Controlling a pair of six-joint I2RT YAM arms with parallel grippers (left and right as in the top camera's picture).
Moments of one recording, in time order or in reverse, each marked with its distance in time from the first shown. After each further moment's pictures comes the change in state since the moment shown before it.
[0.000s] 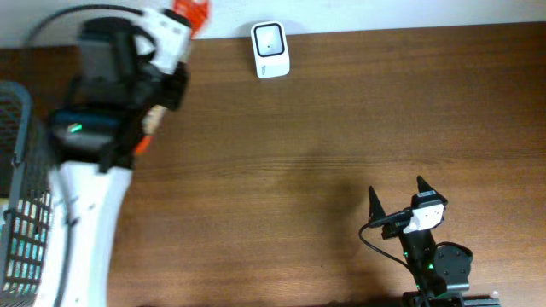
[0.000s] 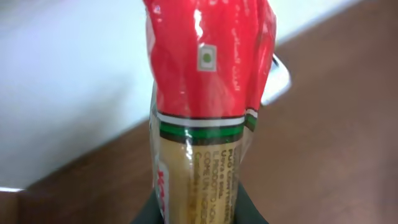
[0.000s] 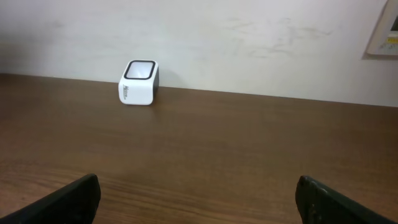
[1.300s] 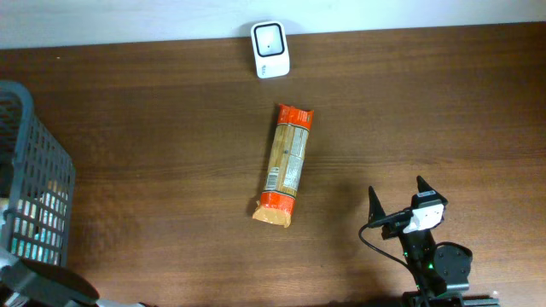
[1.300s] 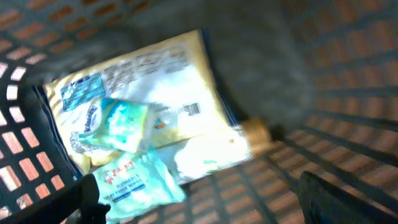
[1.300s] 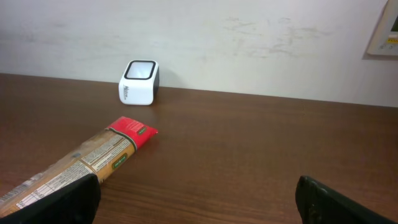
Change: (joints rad) left arm 1.032 0.237 -0.008 -0.365 -0.053 -0.682; right arm 0.000 0.000 0.000 0.000 0.000 0.000
